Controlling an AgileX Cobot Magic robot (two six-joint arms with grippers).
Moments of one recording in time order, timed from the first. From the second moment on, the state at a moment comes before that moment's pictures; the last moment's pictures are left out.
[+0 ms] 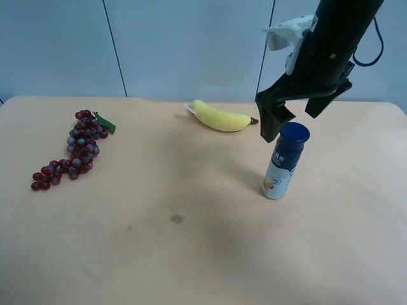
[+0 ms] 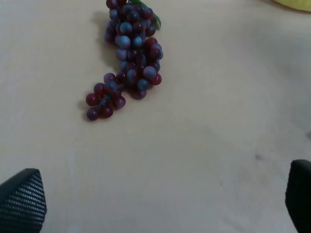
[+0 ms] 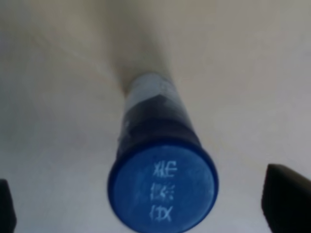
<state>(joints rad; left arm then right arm) 0.06 0.00 -0.51 -0.16 1.06 0.16 0.45 1.67 -1.38 -0.01 1.21 -0.17</state>
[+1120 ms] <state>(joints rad) 0.06 0.00 -0.51 -0.16 1.06 0.16 0.45 1.83 -1.38 -0.05 1.20 -0.18</state>
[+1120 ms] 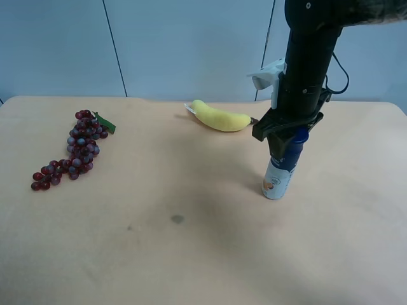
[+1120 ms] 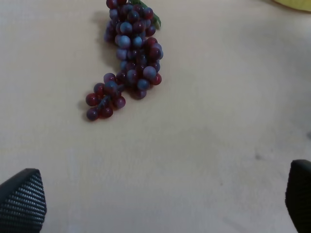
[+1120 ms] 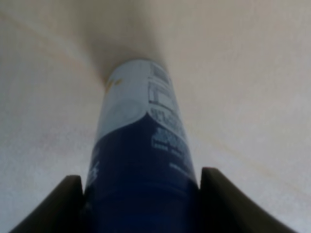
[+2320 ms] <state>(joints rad) 0.06 0.00 -0.51 -0.16 1.06 0.16 0.45 1.56 -1.38 0.35 1.22 -0.24</state>
